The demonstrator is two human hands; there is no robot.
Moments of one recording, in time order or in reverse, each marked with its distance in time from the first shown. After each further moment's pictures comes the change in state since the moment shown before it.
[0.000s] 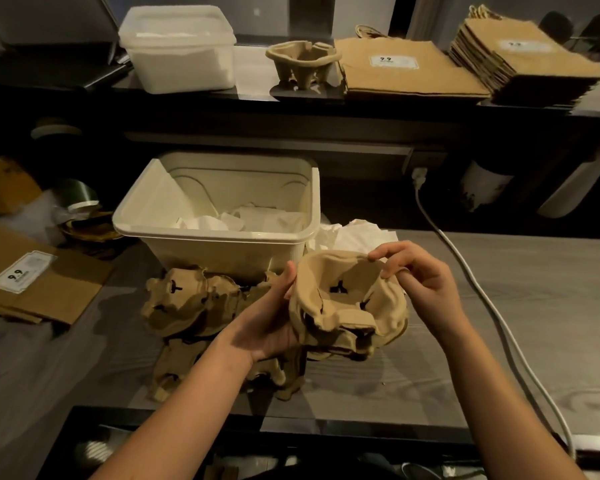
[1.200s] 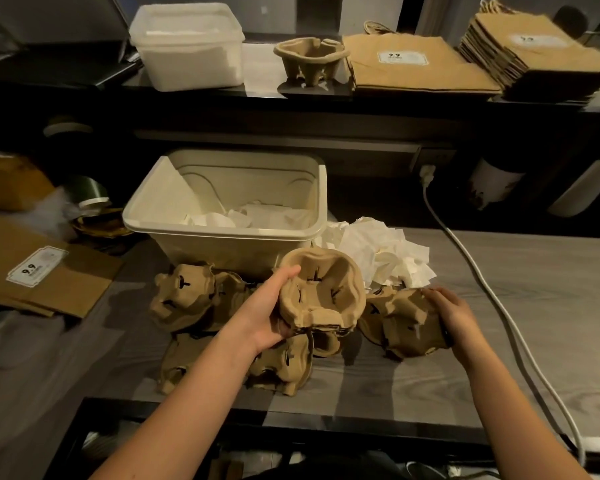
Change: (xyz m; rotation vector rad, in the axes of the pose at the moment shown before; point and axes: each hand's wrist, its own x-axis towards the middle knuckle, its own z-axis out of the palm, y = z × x) left_hand 0.002 0.005 0.003 0.104 0.498 0.100; right_hand -0.034 0.060 -0.037 -0.109 0.367 0.959
